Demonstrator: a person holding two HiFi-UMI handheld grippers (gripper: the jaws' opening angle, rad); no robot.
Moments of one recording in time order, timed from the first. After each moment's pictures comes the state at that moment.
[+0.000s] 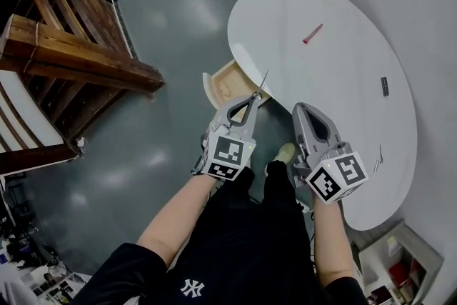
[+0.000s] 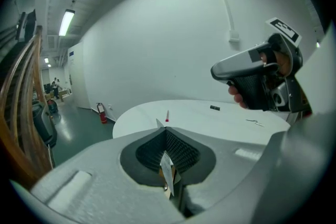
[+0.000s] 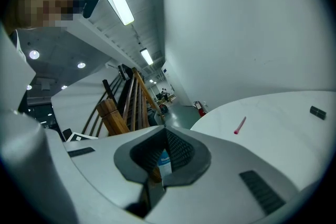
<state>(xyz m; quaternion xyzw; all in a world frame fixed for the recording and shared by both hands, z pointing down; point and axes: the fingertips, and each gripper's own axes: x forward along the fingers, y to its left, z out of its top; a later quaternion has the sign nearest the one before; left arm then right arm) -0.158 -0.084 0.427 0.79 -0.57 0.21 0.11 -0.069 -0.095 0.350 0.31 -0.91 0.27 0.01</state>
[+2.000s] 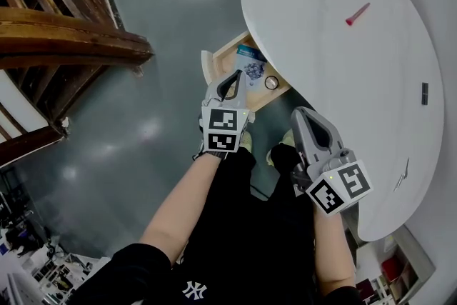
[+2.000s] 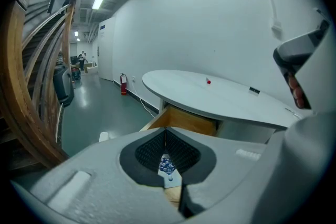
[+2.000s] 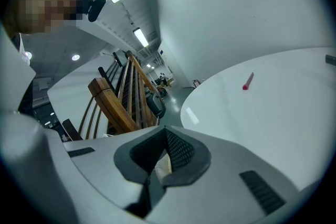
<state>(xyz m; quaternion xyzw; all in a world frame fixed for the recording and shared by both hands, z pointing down) -0.275 -0.118 0.643 0.69 -0.65 0.19 0.24 -0.145 -0.095 0.511 0.28 -0.90 0.32 0.09</state>
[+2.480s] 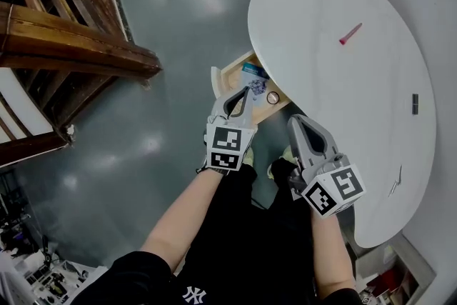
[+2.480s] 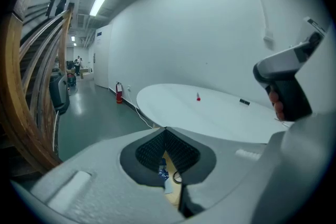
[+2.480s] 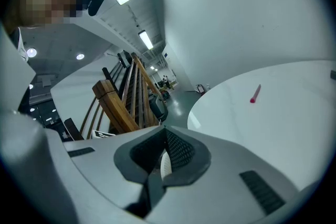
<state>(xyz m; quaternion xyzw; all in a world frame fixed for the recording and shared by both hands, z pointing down) -0.263 -0.110 0.572 0.72 -0.64 0.16 0.21 -0.157 -0.092 0.472 0.27 -0.91 0.30 0.08</state>
